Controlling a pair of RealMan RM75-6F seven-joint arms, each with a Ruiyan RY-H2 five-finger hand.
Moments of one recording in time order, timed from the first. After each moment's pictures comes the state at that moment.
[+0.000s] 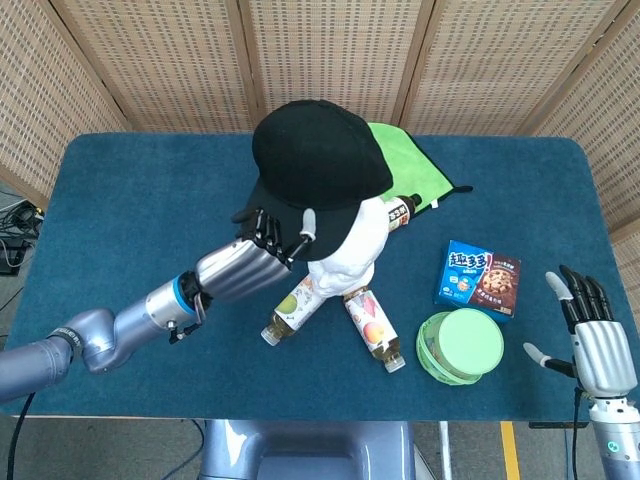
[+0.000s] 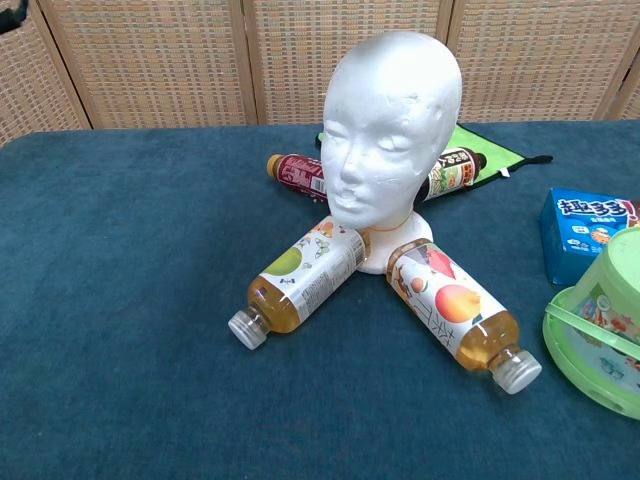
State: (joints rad) left arm -0.98 -1.35 -0.22 -1.42 1.88 1.36 1.02; right arm 0.10 -1.20 0.09 -1.47 -1.60 1.61 0.19
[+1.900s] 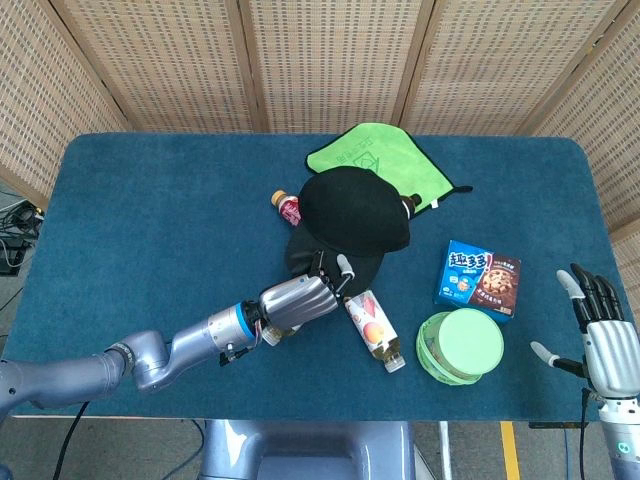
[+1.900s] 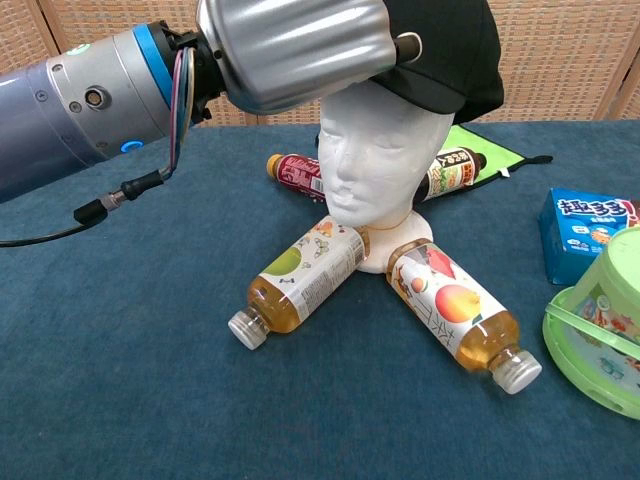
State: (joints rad) left arm -1.02 -1.57 -0.18 -1.36 1.84 1.15 1.15; right arm 0.09 -1.19 0.10 -1.46 -1.59 1.61 0.25
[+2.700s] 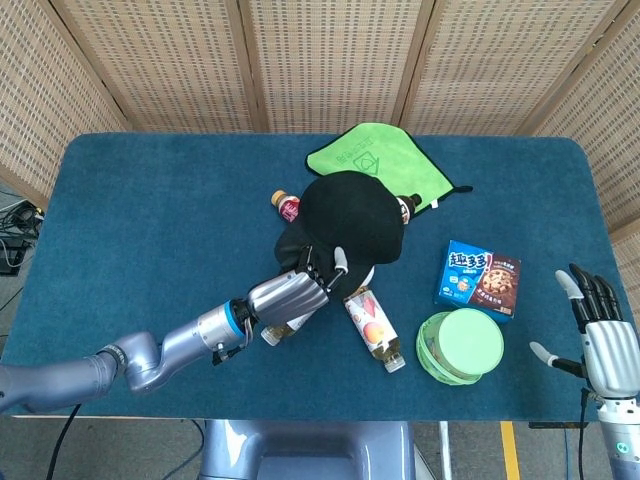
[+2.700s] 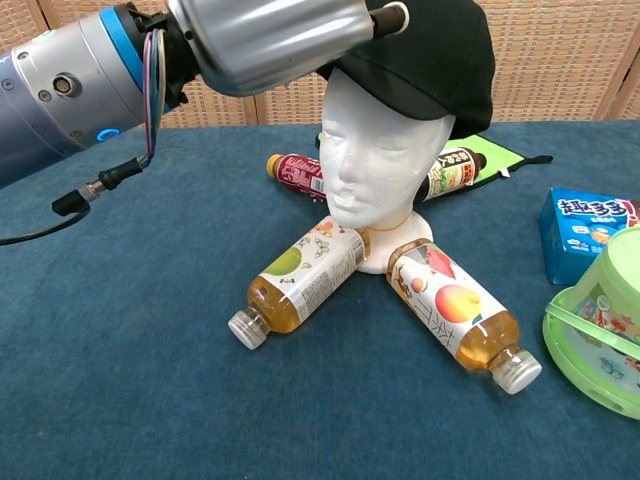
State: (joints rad) left arm -0.98 -1.55 -0.19 -1.38 1.85 1.19 1.18; right arm 0.09 -1.19 0.10 -1.46 -1.59 1.61 0.24
